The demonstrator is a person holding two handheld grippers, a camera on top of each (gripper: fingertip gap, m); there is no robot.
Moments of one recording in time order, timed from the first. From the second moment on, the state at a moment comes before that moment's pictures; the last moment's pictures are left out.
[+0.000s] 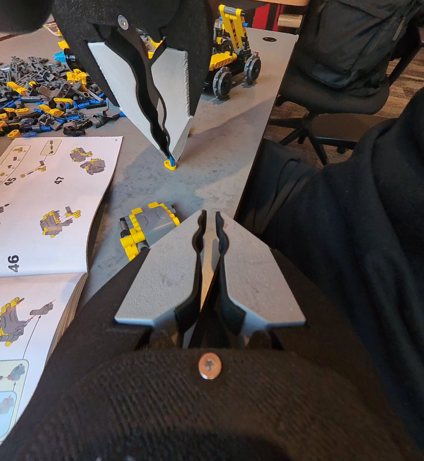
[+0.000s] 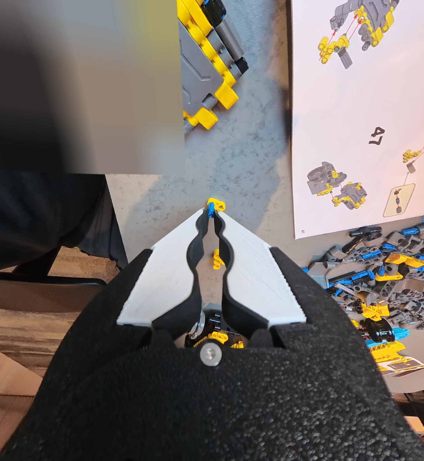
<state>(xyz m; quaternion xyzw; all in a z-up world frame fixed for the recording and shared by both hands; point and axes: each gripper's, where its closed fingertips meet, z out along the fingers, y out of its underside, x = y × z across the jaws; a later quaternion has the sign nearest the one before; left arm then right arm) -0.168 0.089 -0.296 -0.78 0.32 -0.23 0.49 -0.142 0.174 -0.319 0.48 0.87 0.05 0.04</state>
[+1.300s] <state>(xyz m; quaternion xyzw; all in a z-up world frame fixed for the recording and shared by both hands) -0.168 0.089 -0.299 -0.78 0.32 -0.22 0.48 -0.138 0.175 -0.329 0.48 0.87 0.04 0.06</state>
